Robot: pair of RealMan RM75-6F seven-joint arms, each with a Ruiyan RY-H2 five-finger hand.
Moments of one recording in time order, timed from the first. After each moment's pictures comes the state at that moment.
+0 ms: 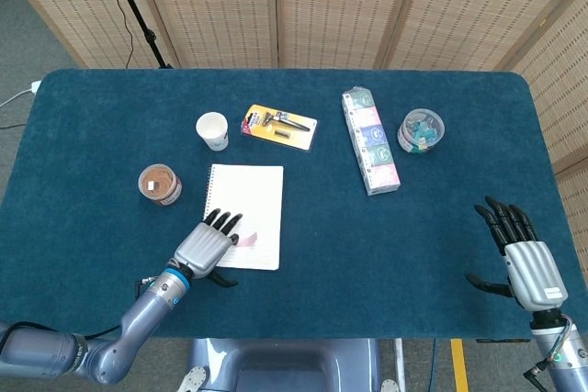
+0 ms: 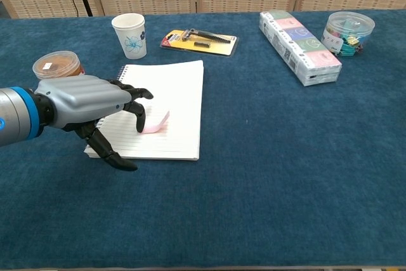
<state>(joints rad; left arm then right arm) -0.87 -1.48 0.05 -1.83 0.80 1.05 0.82 0.16 -1.06 0.04 -1.67 -1.60 1.46 0.14</state>
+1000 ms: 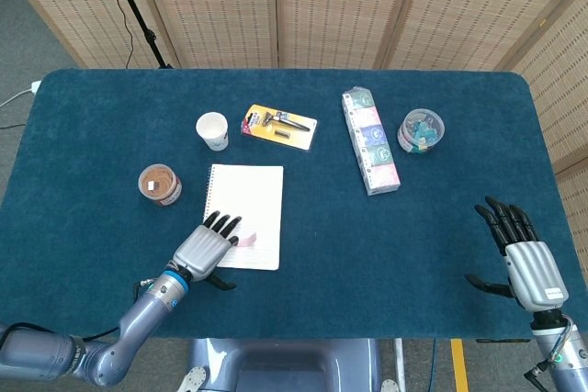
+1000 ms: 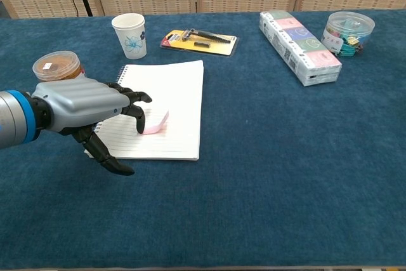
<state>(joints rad) -0.87 -1.47 0.07 -1.84 0.80 1.05 0.83 0.16 -1.06 0.04 -1.67 -1.60 1.46 0.14</state>
